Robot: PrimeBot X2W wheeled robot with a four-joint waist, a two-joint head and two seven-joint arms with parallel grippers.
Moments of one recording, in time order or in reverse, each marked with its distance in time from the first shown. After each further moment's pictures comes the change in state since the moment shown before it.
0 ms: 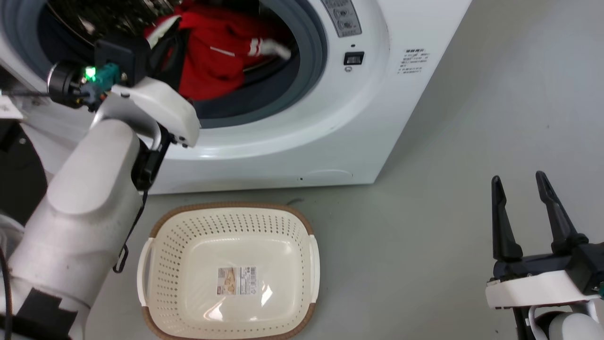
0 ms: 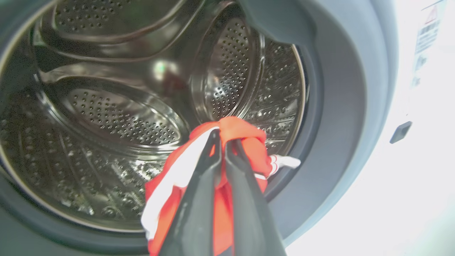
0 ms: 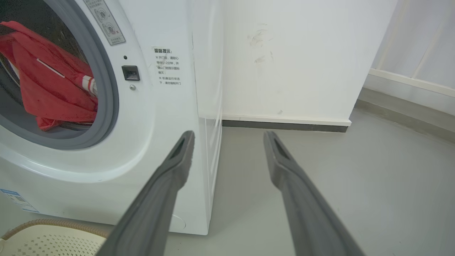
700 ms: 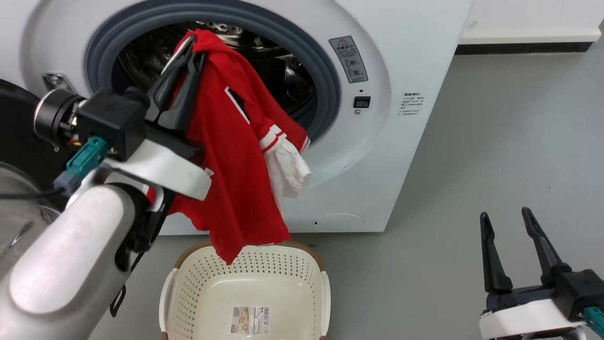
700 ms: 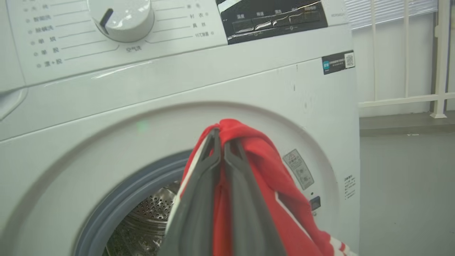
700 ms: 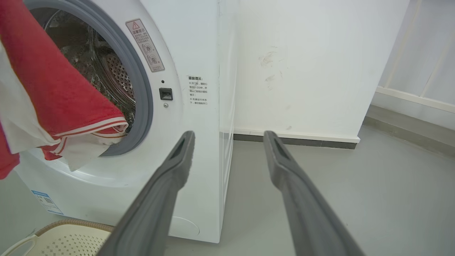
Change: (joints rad) left arm 0.287 0.197 0.034 -0.747 0.005 0.226 0.139; right arm 0.102 0.000 0.018 0.017 -0.010 0.000 0.000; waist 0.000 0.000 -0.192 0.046
